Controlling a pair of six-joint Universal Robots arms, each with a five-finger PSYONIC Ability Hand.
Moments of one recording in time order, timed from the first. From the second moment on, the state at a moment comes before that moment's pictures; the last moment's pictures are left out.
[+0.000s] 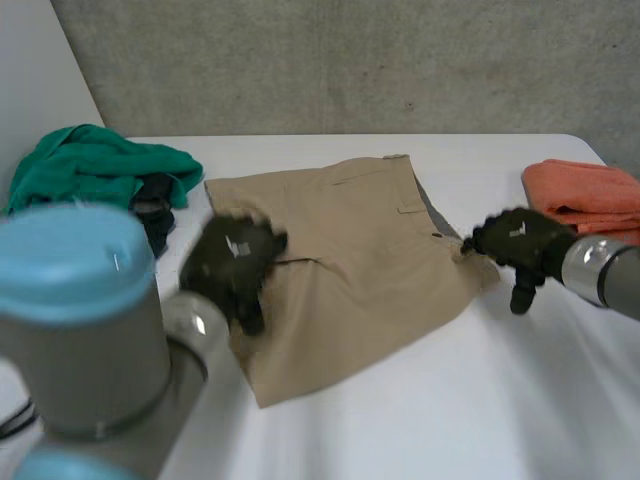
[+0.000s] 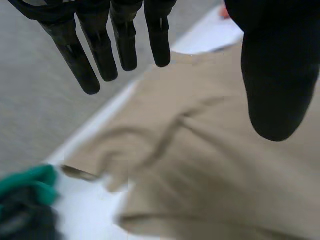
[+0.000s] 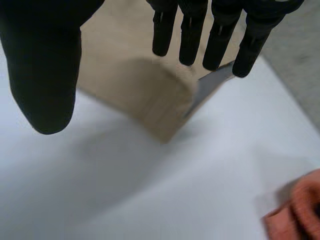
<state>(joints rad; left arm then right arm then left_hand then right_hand) 3.99 -1.83 -1.59 3.14 -1.79 3.48 1.66 -1.06 1.38 0.28 1.10 2.28 0.39 0.38 0.38 0.38 0.21 0.37 0.36 0.37 0.37 0.20</state>
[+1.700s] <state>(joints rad) 3.88 -1.59 -1.73 2.63 -1.70 3.51 1.55 -1.53 1.69 0.74 1.13 1.98 1.15 1.20 1.19 1.20 1.01 1.10 1.18 1.20 1.20 1.00</state>
